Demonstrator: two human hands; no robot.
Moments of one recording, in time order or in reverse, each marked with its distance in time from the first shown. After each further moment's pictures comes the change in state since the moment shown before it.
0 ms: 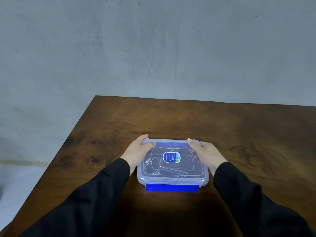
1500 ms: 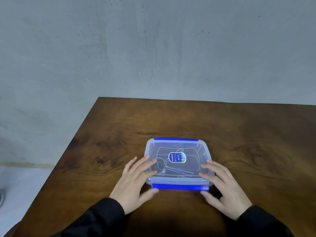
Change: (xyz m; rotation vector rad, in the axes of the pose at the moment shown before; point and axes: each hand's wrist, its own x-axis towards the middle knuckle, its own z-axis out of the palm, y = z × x) left_hand -0.041 -0.099 -0.025 0.962 0.110 1.033; right_hand -0.044 0.110 -0.010 -0.644 0.155 -1.037
